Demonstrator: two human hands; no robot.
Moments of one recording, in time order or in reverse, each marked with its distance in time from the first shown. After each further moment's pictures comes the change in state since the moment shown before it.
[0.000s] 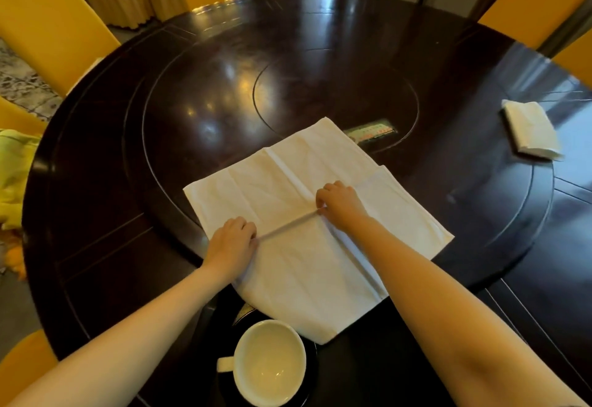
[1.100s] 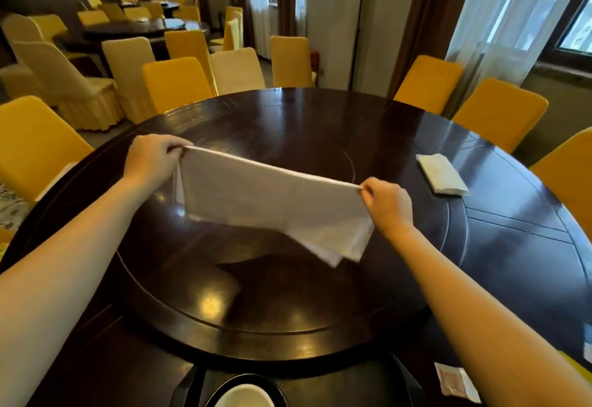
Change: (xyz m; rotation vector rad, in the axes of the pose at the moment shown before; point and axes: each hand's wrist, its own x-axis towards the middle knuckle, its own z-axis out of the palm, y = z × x) left_hand 0.112 0.044 -0.261 -0.078 0.630 0.094; right_hand -0.095 0.094 -0.144 0.112 0.724 0.412
